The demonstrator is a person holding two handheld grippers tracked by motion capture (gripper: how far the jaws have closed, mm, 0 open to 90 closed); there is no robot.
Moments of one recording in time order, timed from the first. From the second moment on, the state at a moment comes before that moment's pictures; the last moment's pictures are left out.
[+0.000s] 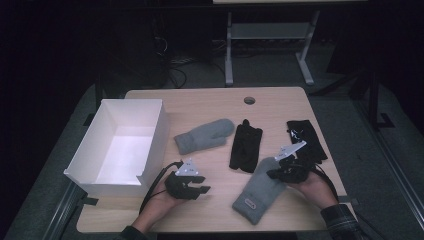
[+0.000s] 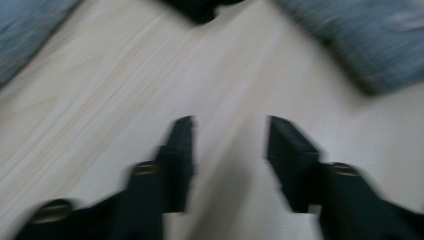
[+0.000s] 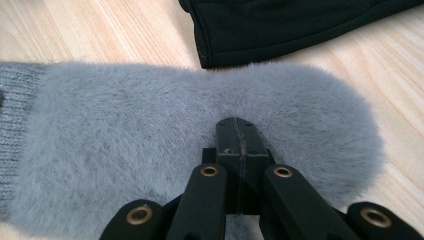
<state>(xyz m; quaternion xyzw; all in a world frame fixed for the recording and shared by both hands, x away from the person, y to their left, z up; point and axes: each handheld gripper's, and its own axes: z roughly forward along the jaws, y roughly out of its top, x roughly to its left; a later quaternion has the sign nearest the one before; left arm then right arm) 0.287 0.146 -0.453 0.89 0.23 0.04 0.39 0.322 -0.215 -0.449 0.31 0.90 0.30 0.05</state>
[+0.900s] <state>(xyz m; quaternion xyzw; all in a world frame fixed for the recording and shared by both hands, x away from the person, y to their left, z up) 0.261 0.055 -0.452 0.91 0.12 -0.01 0.39 0.321 -0.215 -0.449 0.30 0.90 0.30 0.04</state>
